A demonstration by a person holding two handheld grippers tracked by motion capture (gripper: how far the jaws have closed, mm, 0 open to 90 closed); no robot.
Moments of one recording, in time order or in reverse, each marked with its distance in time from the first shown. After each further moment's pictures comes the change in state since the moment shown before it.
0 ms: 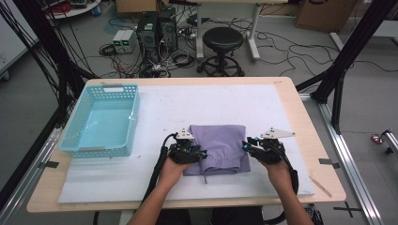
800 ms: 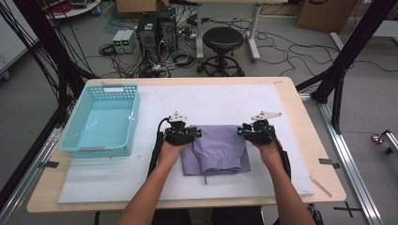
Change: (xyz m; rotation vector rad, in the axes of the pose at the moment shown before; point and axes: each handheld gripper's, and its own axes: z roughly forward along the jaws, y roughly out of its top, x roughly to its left) left arm 0.046 0.041 0.006 -0.128 0.077 -0.049; right arm -0.028 0.036 0.052 0.068 -0.033 -0.026
